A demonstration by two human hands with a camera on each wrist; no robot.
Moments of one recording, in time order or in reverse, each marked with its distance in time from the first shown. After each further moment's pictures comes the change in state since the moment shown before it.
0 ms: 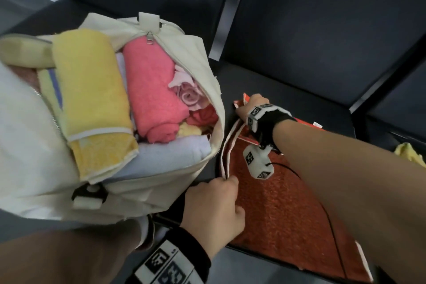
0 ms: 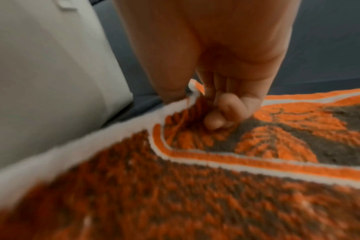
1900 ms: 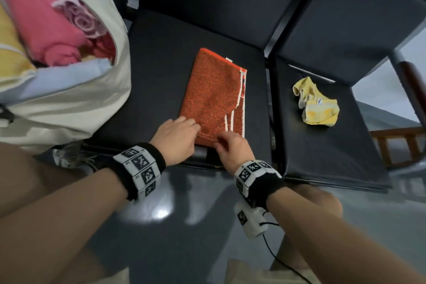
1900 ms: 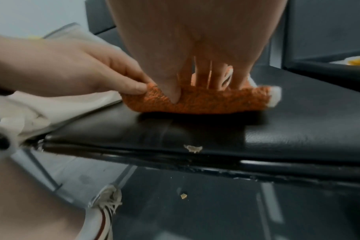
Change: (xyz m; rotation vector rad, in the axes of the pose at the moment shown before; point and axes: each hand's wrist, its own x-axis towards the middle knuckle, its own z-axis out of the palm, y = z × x) left_hand 0.004 0.054 0.074 0.215 -0.071 0.406; right_hand -0.217 0.237 0.055 0.104 0.149 -0.250
